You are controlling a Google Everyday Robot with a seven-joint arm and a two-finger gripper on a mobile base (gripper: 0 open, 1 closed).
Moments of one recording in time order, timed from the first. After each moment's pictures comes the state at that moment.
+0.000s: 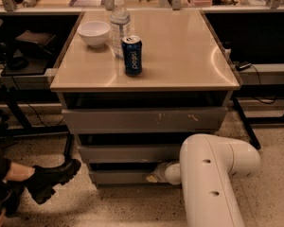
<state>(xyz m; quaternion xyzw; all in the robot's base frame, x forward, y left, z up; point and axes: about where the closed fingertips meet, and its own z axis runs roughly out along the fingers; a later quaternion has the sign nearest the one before) 0.641 -0.071 0.180 -0.39 0.87 0.10 0.28</state>
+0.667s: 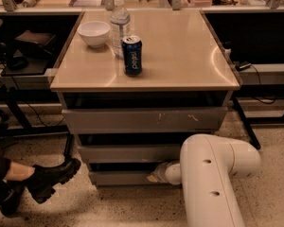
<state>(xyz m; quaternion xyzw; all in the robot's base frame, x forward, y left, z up) 0.641 -0.071 0.180 -0.39 0.87 0.10 0.28</state>
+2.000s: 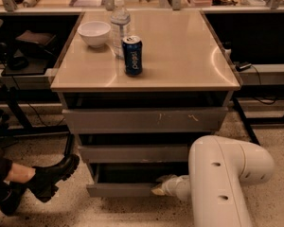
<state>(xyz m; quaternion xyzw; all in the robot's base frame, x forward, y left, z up) 0.584 -0.099 0.178 -0.42 0.85 0.10 0.30</state>
